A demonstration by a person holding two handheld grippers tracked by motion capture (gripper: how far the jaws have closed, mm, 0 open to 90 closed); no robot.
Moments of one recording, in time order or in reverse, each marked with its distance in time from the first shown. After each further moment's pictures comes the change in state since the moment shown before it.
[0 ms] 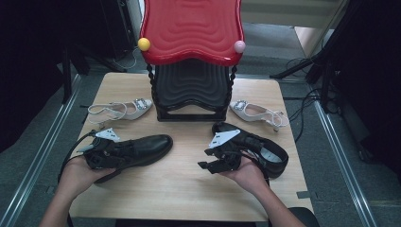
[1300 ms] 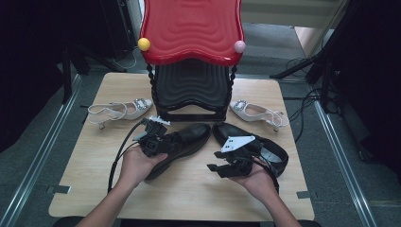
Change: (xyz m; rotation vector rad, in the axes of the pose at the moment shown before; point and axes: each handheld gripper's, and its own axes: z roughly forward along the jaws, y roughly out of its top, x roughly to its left) left arm -0.077 0.097 0.078 -0.074 -0.072 -0.104; right arm 0.004 -0.023 -0.025 -0.044 -0.054 0.037
